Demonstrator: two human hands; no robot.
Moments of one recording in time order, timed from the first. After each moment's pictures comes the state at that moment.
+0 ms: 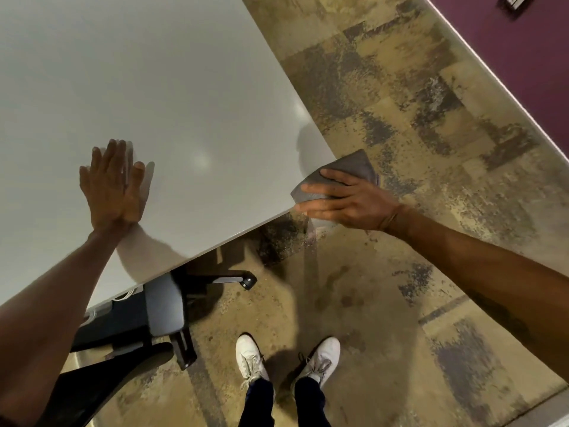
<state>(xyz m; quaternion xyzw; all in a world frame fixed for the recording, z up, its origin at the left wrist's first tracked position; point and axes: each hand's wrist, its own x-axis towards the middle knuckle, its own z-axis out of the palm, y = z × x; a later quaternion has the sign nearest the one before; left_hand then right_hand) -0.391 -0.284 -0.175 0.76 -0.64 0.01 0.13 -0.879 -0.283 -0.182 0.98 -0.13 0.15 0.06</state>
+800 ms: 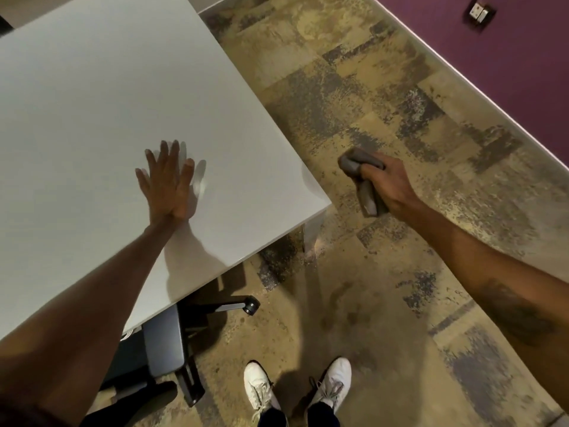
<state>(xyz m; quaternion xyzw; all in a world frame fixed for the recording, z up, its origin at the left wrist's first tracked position) -0.505 -0.356 -0.168 0.75 -0.63 -0.15 0.16 -0.927 -0.316 -0.158 0.48 -0.65 0.40 -0.44</state>
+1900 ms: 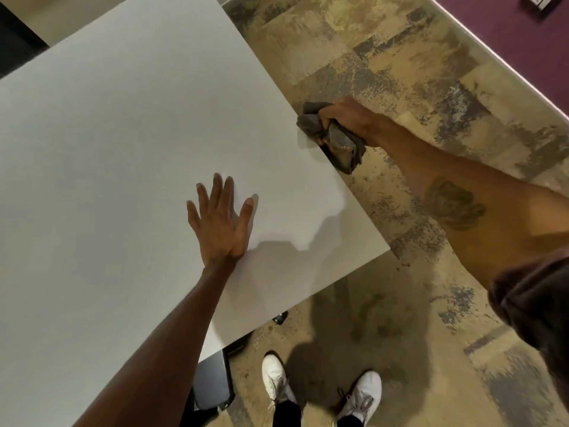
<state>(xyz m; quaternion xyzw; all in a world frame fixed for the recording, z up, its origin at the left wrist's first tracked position) -0.524 -0.358 -0.159 0.76 -0.63 -0.12 0.12 -0.805 -0.535 -0.110 0.53 -0.60 0.23 -0.56</state>
